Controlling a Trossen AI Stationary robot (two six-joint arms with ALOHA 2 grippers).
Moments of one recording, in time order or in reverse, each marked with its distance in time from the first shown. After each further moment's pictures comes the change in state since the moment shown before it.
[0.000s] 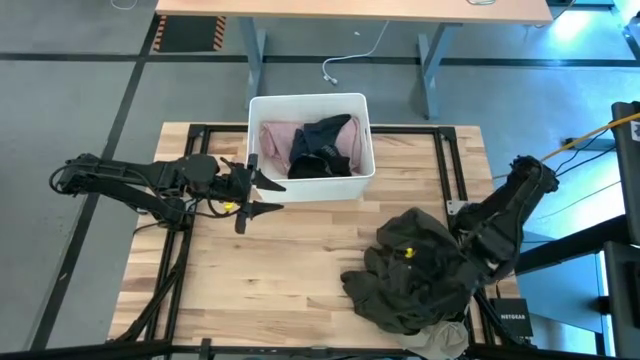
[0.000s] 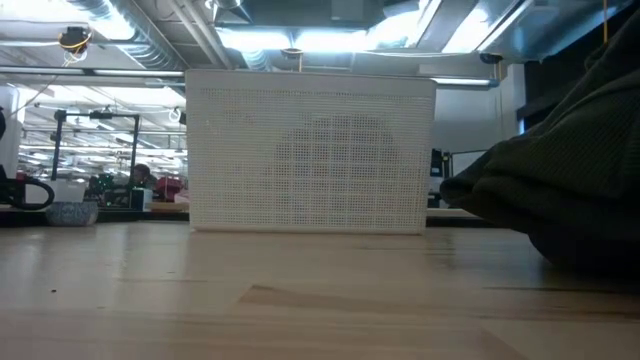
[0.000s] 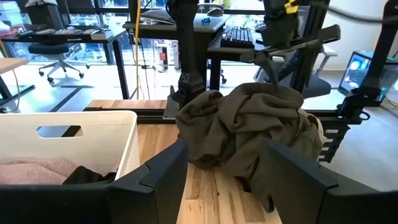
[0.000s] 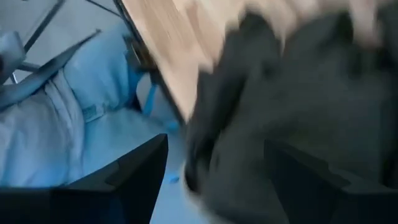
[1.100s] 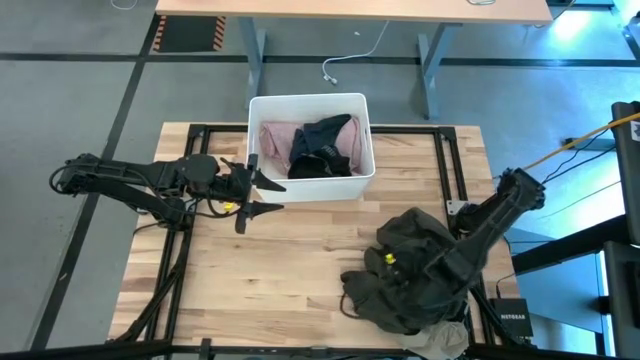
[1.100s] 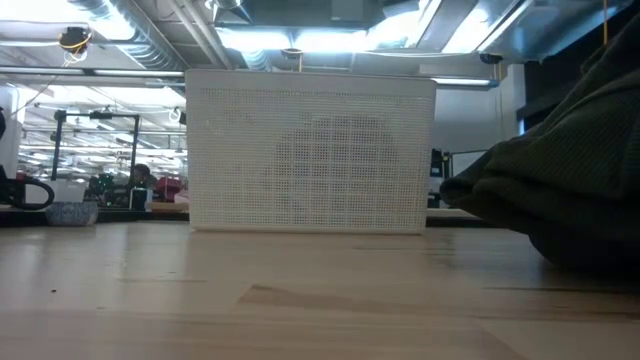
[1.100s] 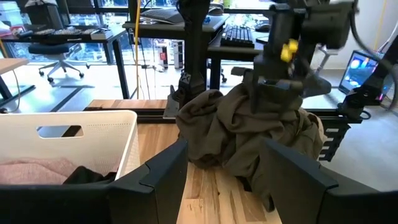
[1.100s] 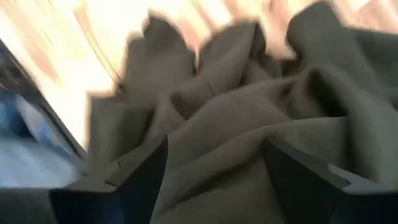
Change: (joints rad) left arm 0.000 0.000 0.000 -0.002 0.000 0.004; right arm -0.084 0.194 0.000 -0.176 0.063 -0.022
